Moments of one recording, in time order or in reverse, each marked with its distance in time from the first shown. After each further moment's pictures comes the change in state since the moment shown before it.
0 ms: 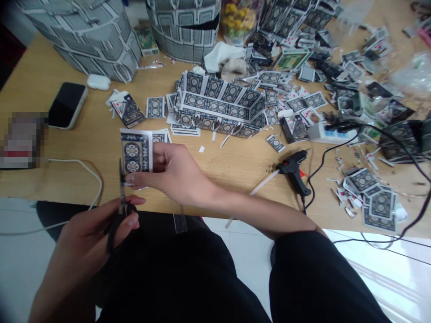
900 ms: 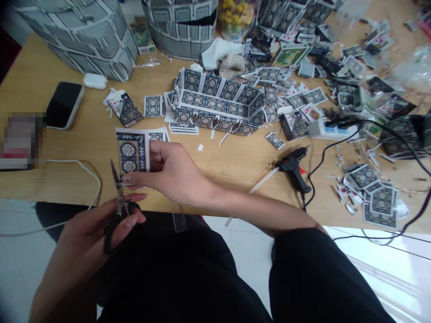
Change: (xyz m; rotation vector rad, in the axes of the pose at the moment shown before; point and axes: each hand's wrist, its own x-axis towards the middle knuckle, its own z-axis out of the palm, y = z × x) left_hand 0.004 0.005 -0.001 -0.020 -0.055 0.023; right_hand 0.000 0.000 0.002 0.004 0.008 0.003
